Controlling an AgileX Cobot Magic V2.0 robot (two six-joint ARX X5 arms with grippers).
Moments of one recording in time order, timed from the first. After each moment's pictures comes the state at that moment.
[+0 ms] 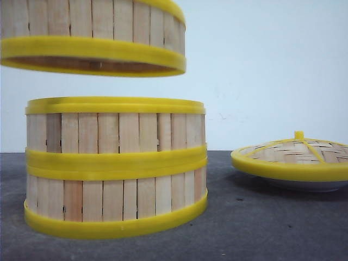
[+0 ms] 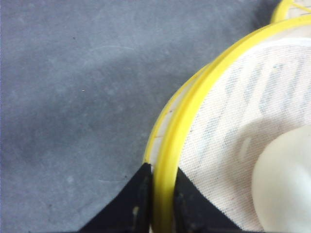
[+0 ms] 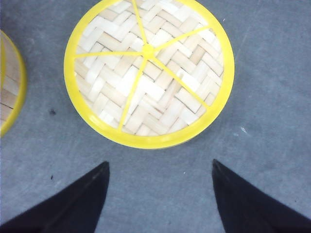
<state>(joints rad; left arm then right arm) -0.24 1.42 1.52 -1.05 0.22 0.14 0.27 0.94 1.06 -1.03 0.04 0.06</state>
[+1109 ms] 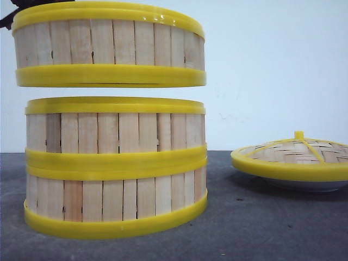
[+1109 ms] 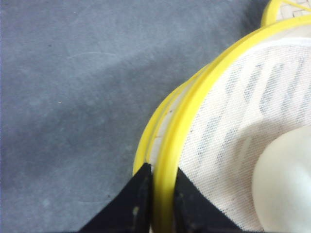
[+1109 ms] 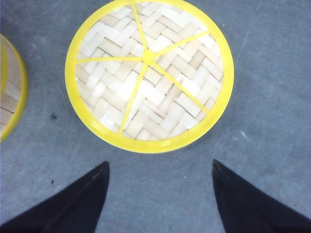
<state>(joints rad) -0.30 1.44 1.43 -0.91 0.23 0.12 0.27 0.94 1.06 -1.01 0.04 0.06</state>
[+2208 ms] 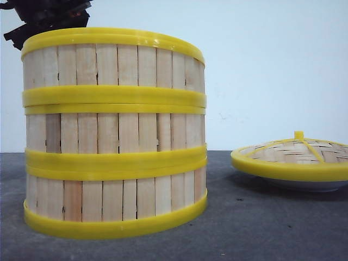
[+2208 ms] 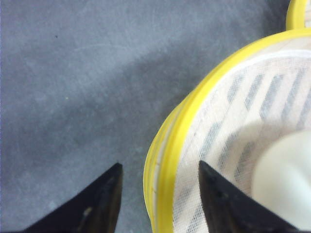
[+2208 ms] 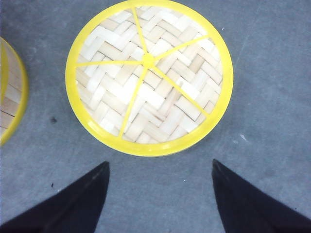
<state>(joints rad) -0.31 1.49 1.42 -0.87 0.17 0.11 0.27 0.94 1.06 -1.00 0.04 0.06</state>
